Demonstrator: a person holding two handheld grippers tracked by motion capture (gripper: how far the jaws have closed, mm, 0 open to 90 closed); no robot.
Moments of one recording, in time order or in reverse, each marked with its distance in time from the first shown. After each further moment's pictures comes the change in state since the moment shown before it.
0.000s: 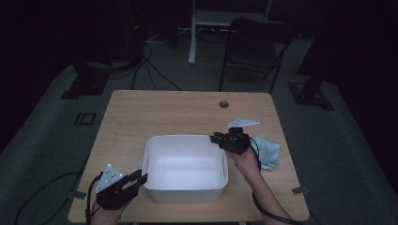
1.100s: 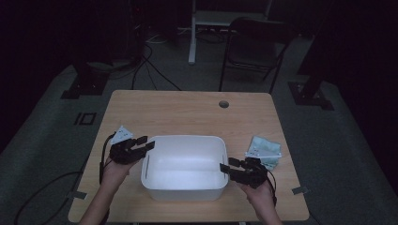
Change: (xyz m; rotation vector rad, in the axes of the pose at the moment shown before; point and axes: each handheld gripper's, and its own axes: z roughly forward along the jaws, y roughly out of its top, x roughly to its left) left arm 0.073 0.058 0.091 0.021 -0.054 0.059; right arm 0.043 -0.068 -0.067 -0.020 -0.008 0.141
